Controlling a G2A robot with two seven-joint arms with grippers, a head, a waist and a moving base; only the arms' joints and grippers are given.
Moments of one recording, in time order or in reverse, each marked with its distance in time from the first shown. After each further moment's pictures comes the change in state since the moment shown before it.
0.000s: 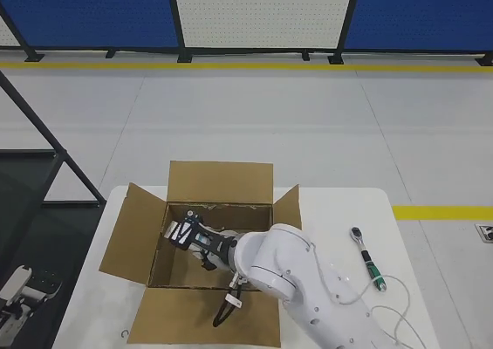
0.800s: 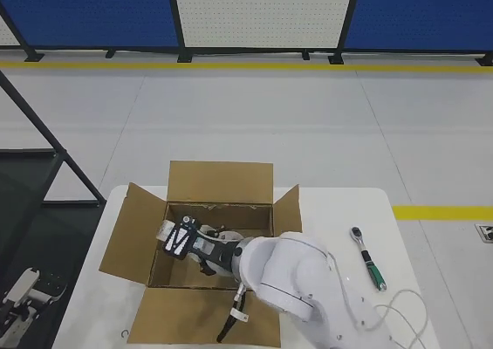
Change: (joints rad) left arm 0.007 0.001 0.018 0.010 0.014 -0.008 -0.005; right arm -0.069 0.024 0.051 -0.285 -0.044 -0.024 0.124
